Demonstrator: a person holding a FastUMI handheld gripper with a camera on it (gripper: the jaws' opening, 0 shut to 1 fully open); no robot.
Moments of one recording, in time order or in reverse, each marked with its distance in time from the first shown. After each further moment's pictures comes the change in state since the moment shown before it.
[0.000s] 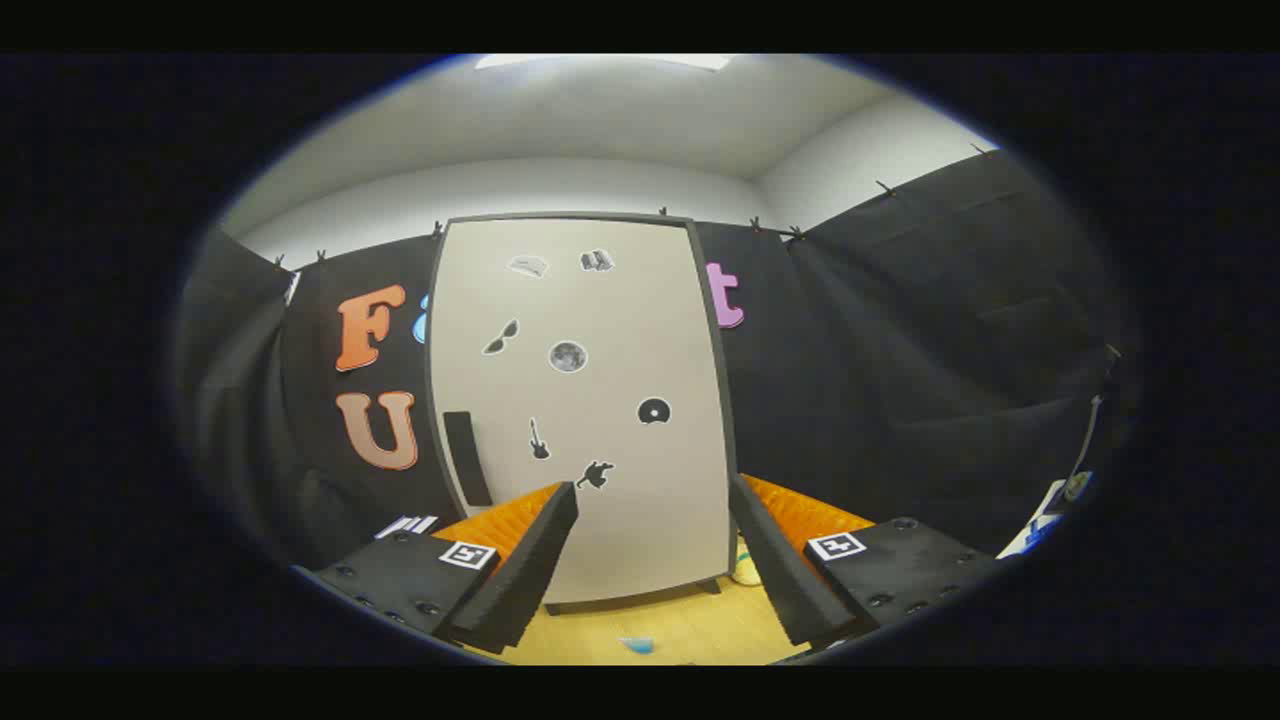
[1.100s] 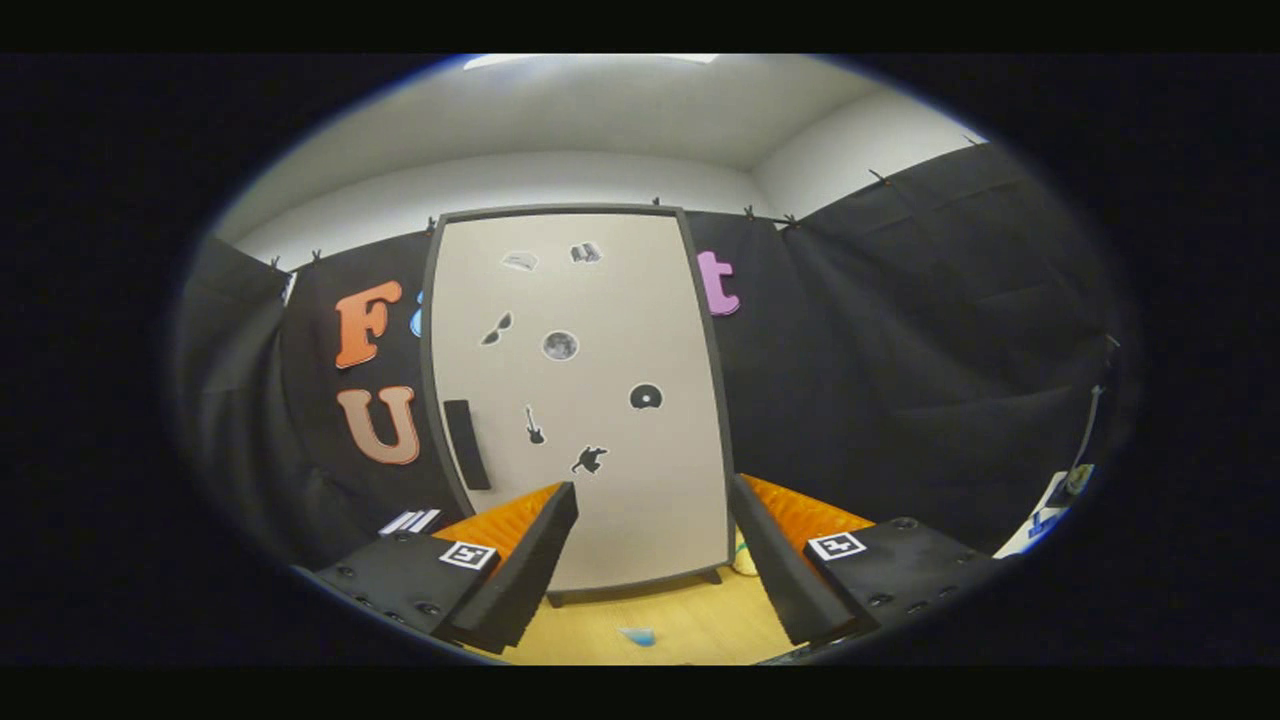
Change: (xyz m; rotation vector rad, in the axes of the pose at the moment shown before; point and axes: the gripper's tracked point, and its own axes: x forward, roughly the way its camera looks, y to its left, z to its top) arm -0.006 -0.001 -0.010 0.009 0.048 0.011
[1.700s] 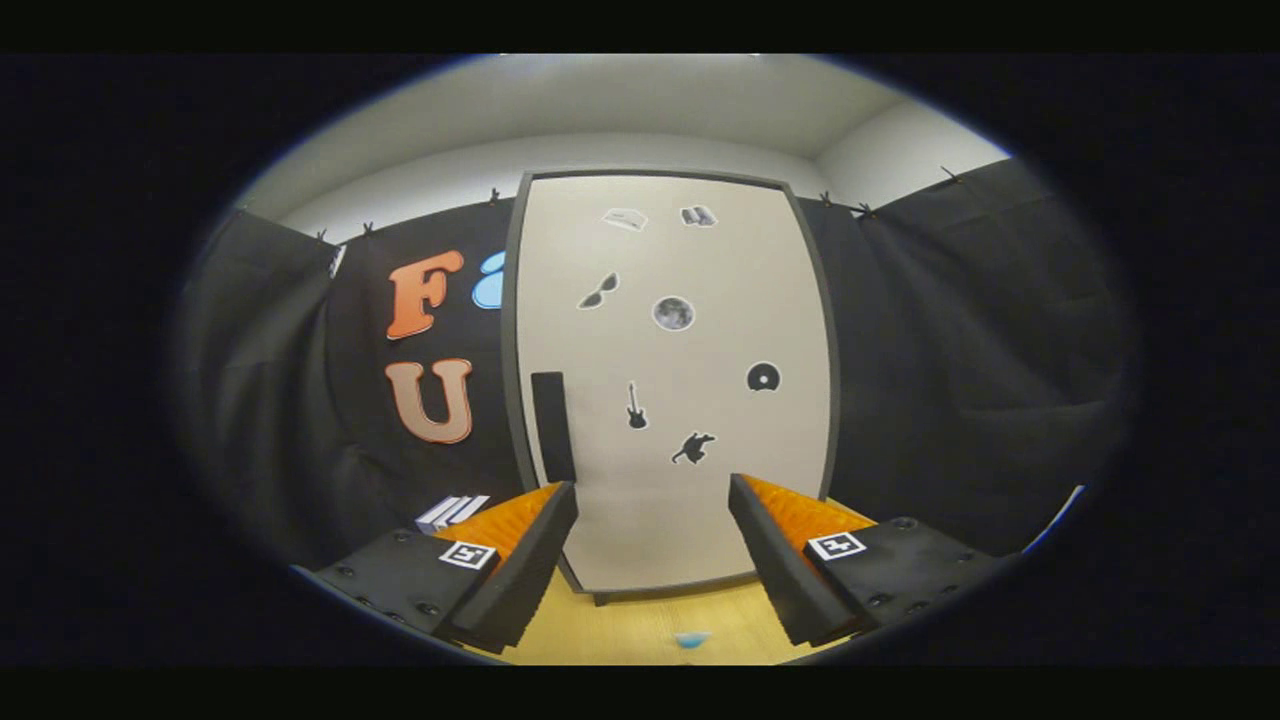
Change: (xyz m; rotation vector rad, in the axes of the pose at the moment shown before) arm 0.052 0.104 -0.024 -0.062 0.066 0.150
